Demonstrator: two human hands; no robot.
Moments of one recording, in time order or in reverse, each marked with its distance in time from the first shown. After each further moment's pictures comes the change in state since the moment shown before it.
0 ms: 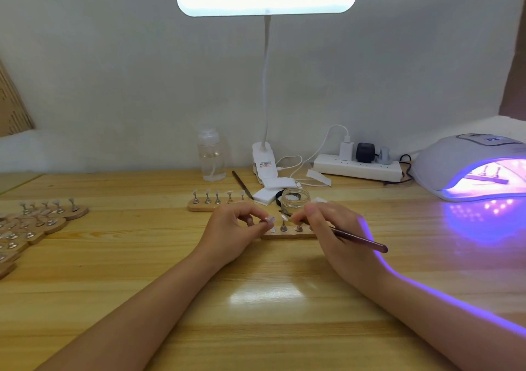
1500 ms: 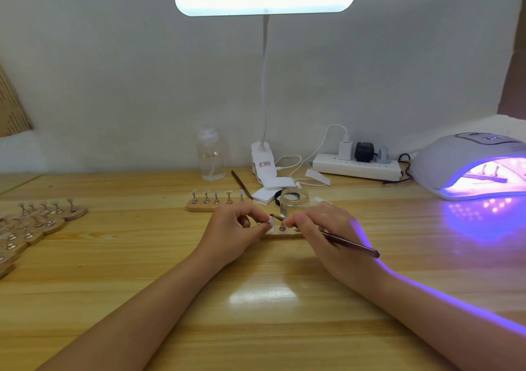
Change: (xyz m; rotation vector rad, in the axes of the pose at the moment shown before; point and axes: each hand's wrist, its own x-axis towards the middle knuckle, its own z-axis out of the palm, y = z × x) left_hand 0.000 0.000 0.000 0.019 -0.003 -0.024; right_hand 0.000 0.002 0.002 -0.074 -0.057 -0.148
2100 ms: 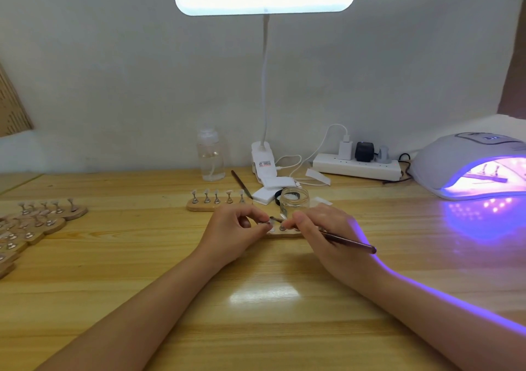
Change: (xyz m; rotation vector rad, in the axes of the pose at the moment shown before) left_hand 0.000 -0.002 0.001 -0.006 -0.017 -0.042; right_hand 0.000 0.000 0.000 0.030 -0.014 0.036
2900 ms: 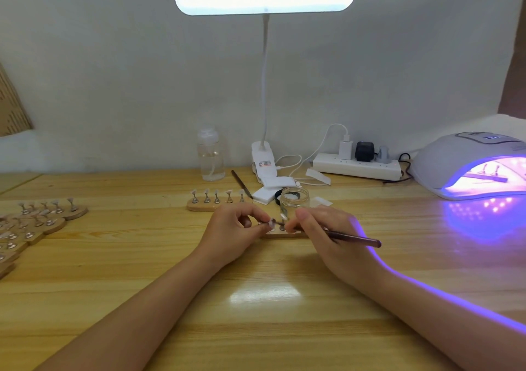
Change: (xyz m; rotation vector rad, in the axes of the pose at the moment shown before) left_hand 0.000 0.000 -0.001 0.017 -0.007 0.082; right_hand 0.000 0.001 -0.001 0.042 -0.017 0.065
